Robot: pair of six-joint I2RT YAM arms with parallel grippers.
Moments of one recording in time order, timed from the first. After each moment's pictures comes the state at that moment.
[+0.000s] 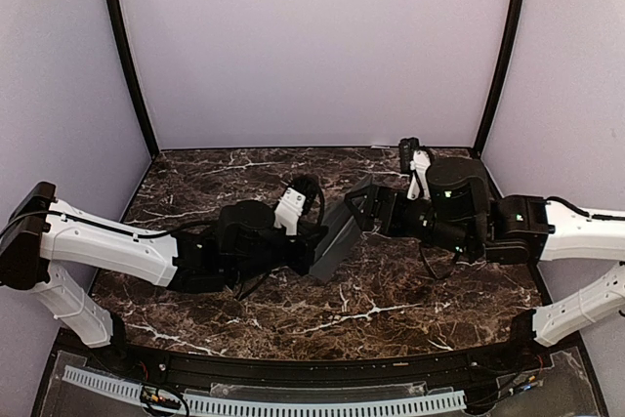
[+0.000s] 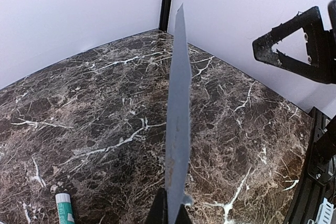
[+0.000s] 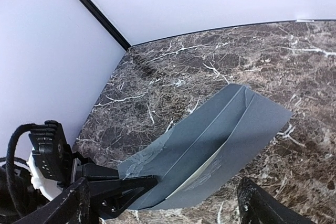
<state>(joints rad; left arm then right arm) -1.19 1.52 0.87 0.34 -0.35 -0.25 1.18 1.14 0.95 -0.21 0.46 0.76</state>
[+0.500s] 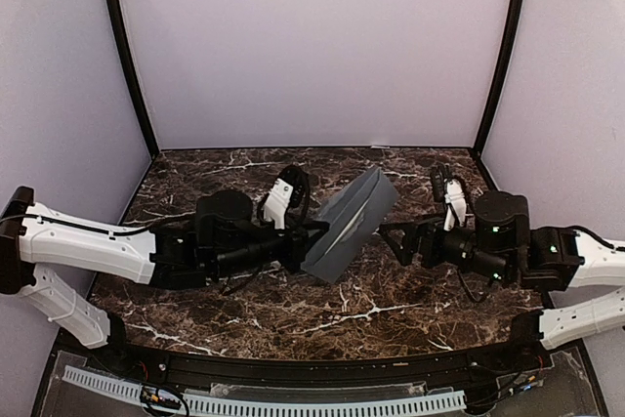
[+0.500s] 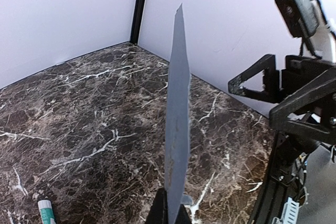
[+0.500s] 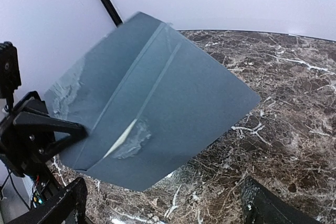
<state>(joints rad) -1.19 1.44 0.86 0.32 -0.23 -0.28 1.18 0.87 0.70 -0.22 0.44 0.56</state>
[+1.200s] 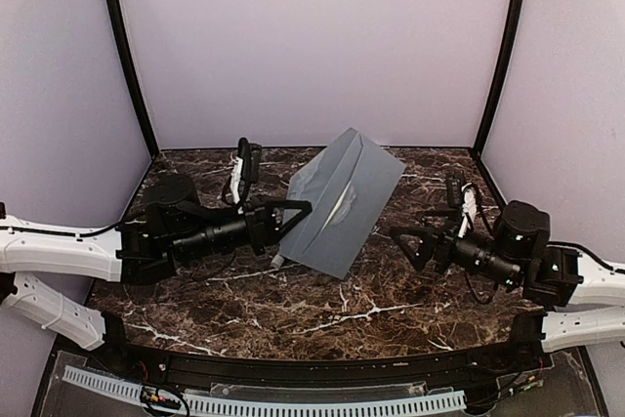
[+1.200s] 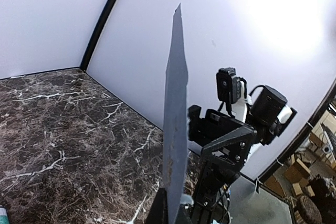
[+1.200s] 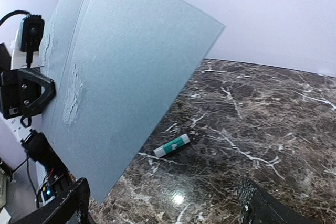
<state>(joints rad) -1.11 1.21 0.73 0.48 0.07 -0.50 1.07 0.67 0.46 0.08 0.17 0.35</state>
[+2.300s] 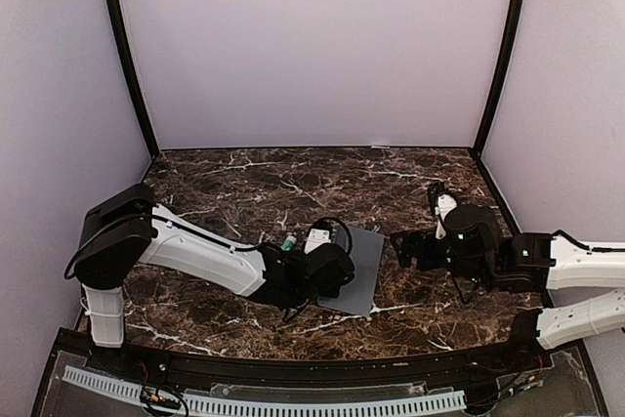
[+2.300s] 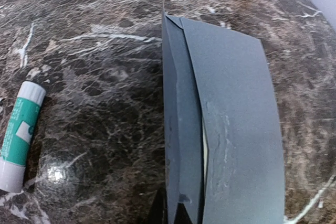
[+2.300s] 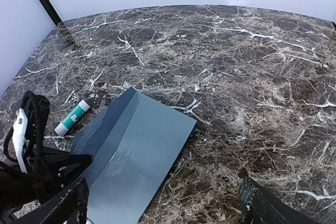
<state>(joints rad) -1.23 1.98 1.18 -0.06 -0.58 -0.81 1.05 0.94 0.57 -0.21 0.53 0.56</state>
